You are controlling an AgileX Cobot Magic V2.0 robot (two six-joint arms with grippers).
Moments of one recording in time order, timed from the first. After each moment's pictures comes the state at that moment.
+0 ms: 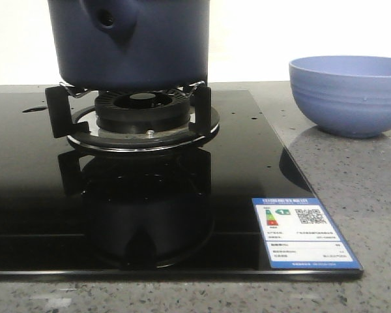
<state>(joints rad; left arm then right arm) 0.03 0.00 0.00 -0.10 0.09 -0.02 -0.02 -0.01 0.01 -0.08 0.15 0.13</state>
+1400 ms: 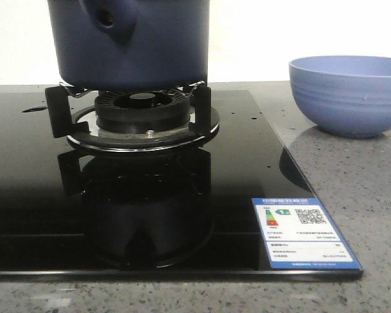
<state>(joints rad) 0.03 0.00 0.00 -0.23 0.06 -0.02 -0.02 -0.01 0.01 -0.03 0.01 0.13</state>
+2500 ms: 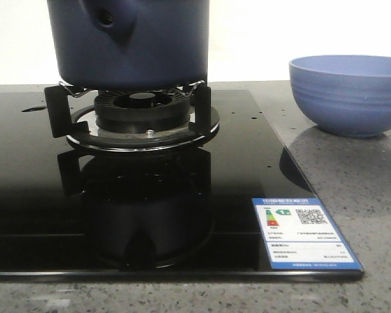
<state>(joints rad) -0.17 0.36 -0.55 -0.59 0.54 0.37 0.21 0.57 -0.54 0.29 0.49 -0.14</state>
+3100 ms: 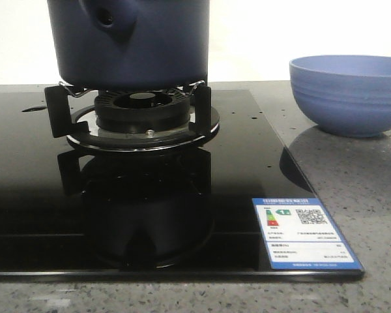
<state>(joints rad) -0.53 0.57 -0.59 -0.61 0.25 0.40 0.35 0.62 -0.60 0.29 0.41 -0.18</state>
